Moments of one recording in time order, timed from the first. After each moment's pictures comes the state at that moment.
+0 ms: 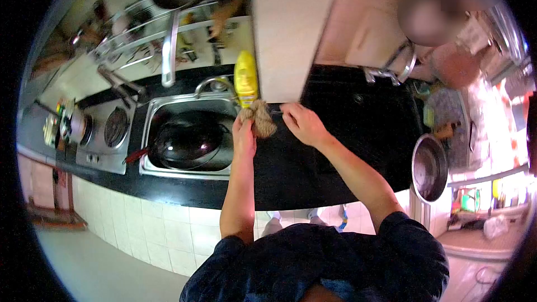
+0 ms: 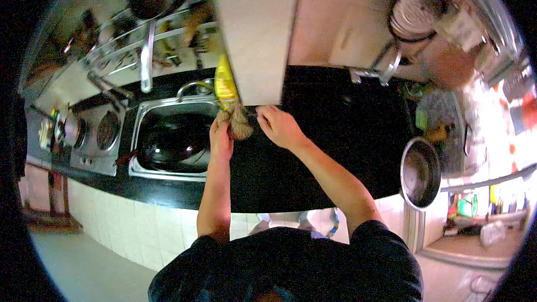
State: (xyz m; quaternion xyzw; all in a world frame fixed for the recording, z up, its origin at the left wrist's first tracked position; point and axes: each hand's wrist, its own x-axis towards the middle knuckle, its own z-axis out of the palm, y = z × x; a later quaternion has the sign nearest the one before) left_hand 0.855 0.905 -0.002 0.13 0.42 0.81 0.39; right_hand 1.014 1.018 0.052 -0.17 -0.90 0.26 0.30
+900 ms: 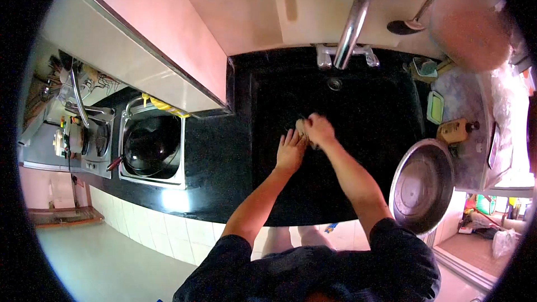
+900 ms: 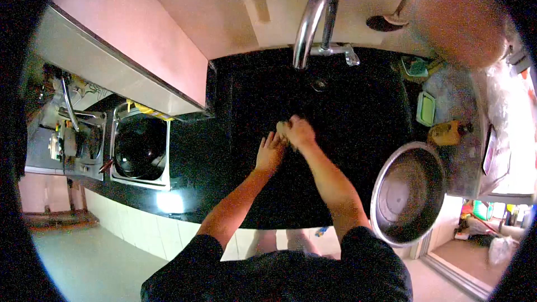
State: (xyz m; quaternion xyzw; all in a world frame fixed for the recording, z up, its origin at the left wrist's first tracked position) left_hand 1.132 1.078 -0.208 0.67 0.73 0.10 0.03; right_hand 1.219 1.212 -0.169 -0.51 -0.80 0.29 0.07
